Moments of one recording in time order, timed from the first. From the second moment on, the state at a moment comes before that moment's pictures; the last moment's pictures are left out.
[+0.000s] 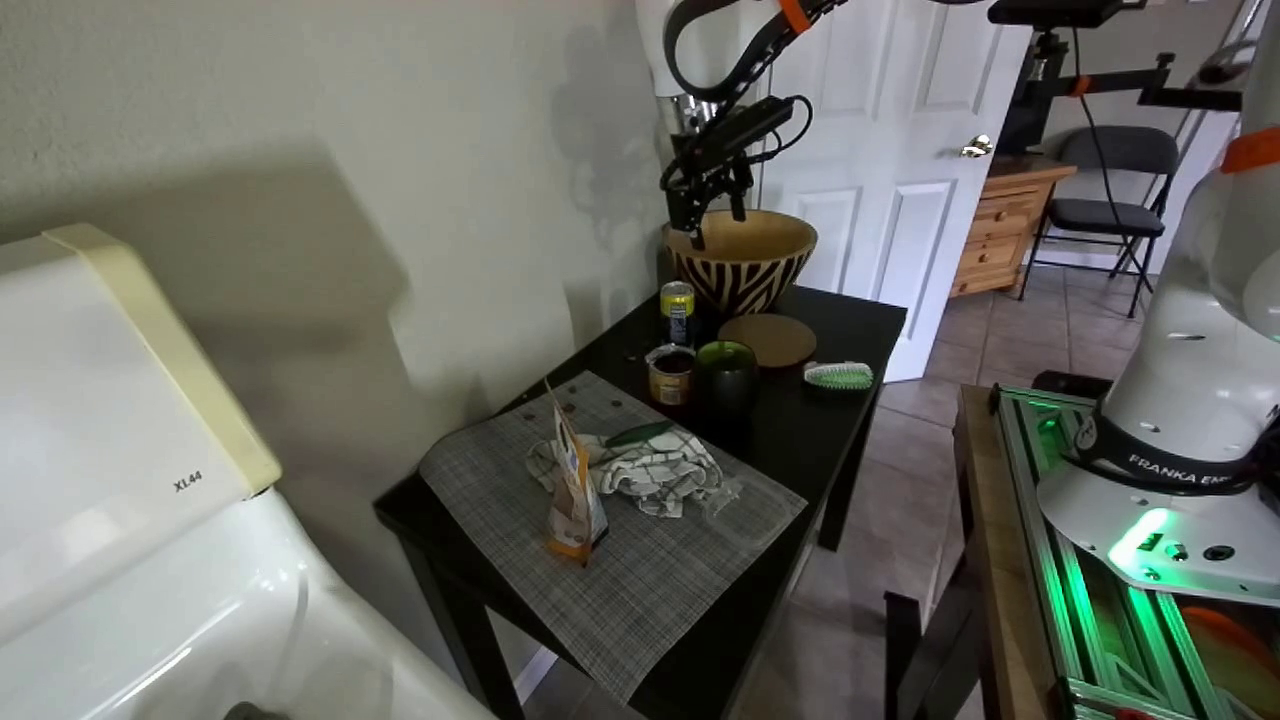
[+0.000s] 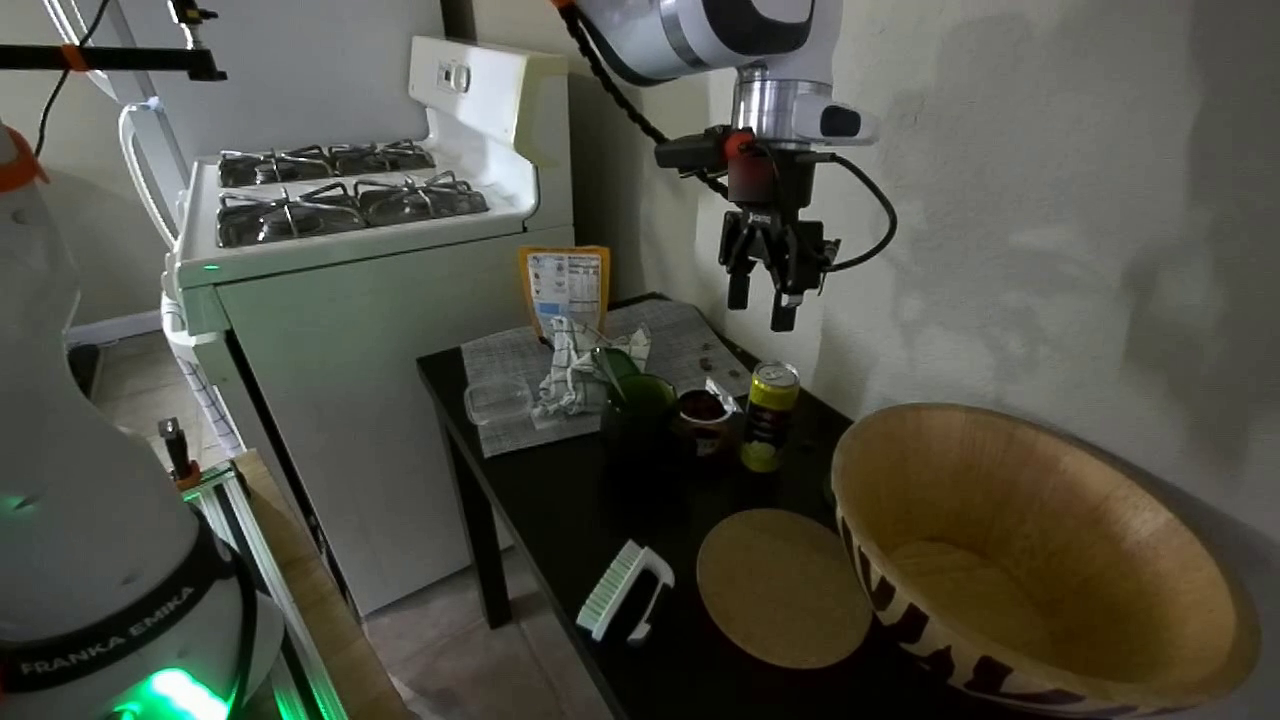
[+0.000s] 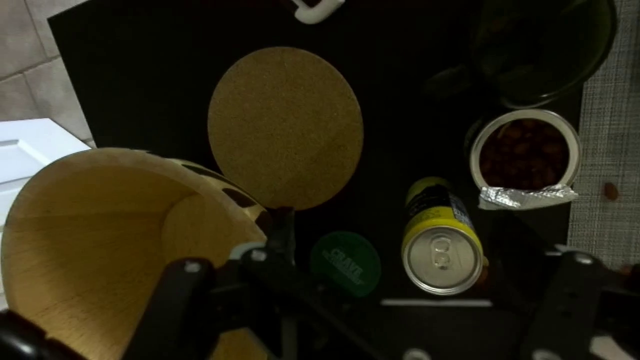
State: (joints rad) arm -0.15 0.14 -0.09 -1.99 -0.25 2.00 0.33
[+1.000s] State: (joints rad) arm -0.20 0.20 -0.11 -2.02 0.04 2.16 -0.24
